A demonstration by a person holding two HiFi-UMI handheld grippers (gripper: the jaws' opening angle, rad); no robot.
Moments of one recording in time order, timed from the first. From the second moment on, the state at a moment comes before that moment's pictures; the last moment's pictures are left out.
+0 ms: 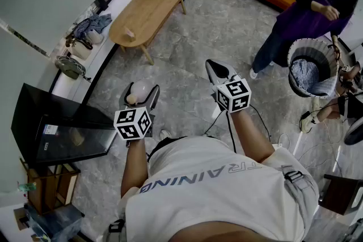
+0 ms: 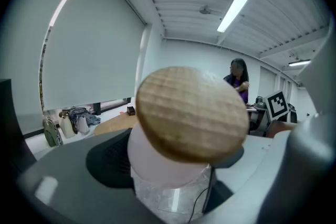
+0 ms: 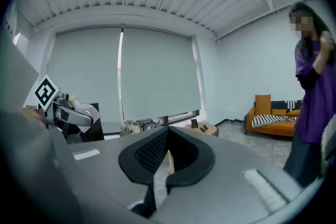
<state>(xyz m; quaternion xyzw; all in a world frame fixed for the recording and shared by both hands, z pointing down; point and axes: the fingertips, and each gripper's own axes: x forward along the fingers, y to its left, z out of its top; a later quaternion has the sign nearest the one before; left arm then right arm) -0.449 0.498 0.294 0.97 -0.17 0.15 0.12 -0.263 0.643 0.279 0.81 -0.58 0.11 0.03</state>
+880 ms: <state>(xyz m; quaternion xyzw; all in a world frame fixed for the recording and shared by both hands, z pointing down) -0.468 0.465 0.298 0.97 -0.16 0.15 0.12 -0.289 0.615 0.285 0.81 -0.58 0.11 0.02</state>
